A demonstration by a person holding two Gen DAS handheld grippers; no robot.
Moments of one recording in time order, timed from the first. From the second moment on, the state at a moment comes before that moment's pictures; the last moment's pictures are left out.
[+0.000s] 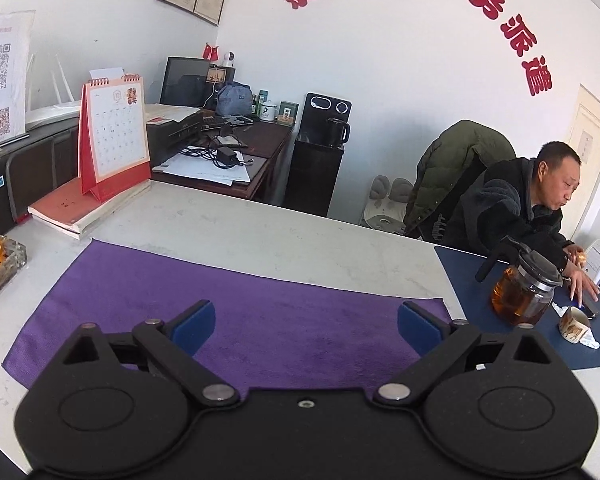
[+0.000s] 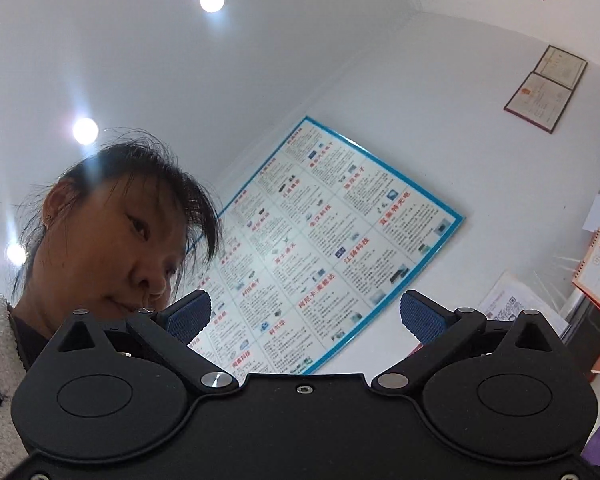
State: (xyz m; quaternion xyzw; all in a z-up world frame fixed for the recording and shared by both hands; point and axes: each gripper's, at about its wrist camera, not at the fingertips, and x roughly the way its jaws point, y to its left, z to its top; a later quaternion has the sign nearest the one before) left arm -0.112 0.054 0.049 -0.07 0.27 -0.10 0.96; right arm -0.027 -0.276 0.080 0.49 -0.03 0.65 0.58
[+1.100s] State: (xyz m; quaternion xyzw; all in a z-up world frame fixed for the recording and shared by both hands) left arm -0.055 0.319 -0.041 -0.25 0.41 0.21 0.85; right arm 0.072 -0.024 0.070 0.06 0.30 0.44 0.84
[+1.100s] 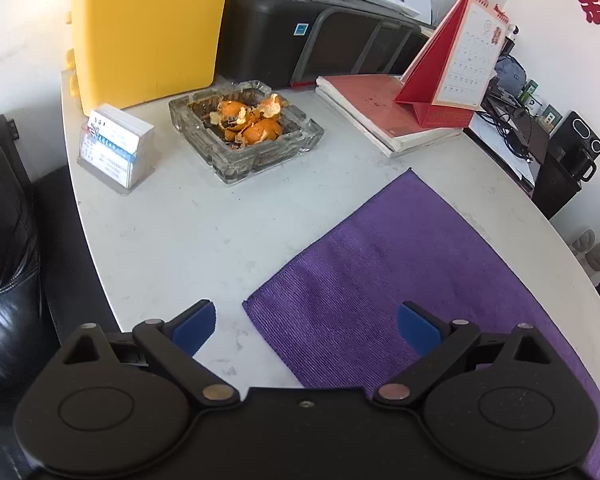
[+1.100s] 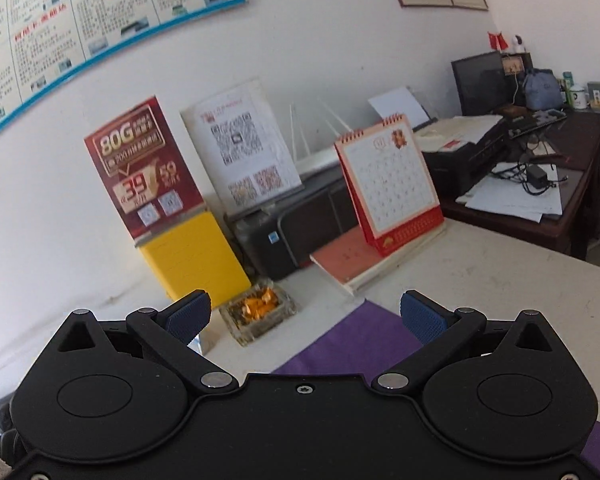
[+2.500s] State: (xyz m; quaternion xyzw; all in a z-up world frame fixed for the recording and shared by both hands) left arm -0.035 0.348 -0.080 -0.23 0.46 0.16 0.84; right arm 0.191 0.208 -0.075 -0.21 0.33 0.48 0.79
